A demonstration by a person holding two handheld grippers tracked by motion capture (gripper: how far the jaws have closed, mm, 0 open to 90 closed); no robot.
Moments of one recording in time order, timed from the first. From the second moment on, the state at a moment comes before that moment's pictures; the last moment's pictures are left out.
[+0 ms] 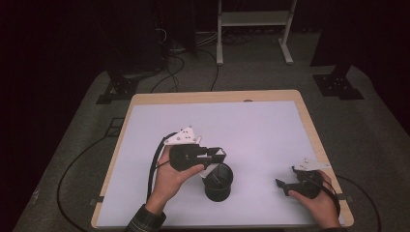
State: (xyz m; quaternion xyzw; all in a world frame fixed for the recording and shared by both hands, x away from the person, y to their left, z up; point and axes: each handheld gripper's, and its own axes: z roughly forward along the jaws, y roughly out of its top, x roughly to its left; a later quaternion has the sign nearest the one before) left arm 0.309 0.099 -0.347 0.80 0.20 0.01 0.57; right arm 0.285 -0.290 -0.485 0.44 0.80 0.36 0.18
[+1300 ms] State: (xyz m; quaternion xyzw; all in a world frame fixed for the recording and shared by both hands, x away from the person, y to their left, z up) left arm 0.317 0.084 -0.368 0.83 0.20 0.01 0.52; right arm 0.285 -0.290 -0.485 0.44 0.80 0.36 0.18
